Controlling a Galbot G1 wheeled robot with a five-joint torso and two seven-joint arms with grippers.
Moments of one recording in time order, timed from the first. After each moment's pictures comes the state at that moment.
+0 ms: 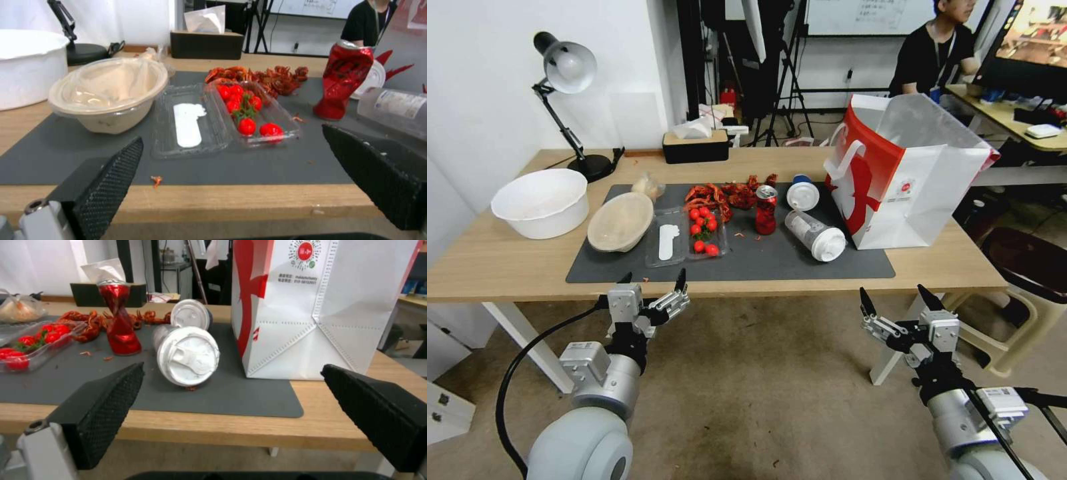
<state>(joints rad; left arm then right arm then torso) 1.63 -1.37 -0.44 -2.40 -0.30 0.35 -0.20 -1.77 1.49 0.70 2.38 0.13 -0.14 -0.14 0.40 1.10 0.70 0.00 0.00</state>
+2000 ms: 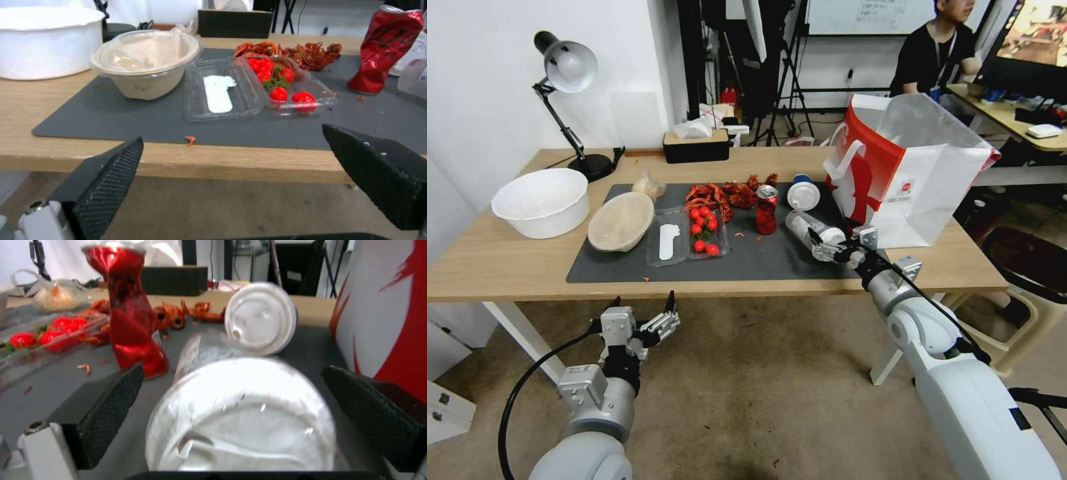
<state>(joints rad) 1.73 -1.46 -0.46 -2.39 -0.20 0.31 -0.20 -1.04 1.14 0.38 1.76 0.43 -0.23 -0.18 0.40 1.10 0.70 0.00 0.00</state>
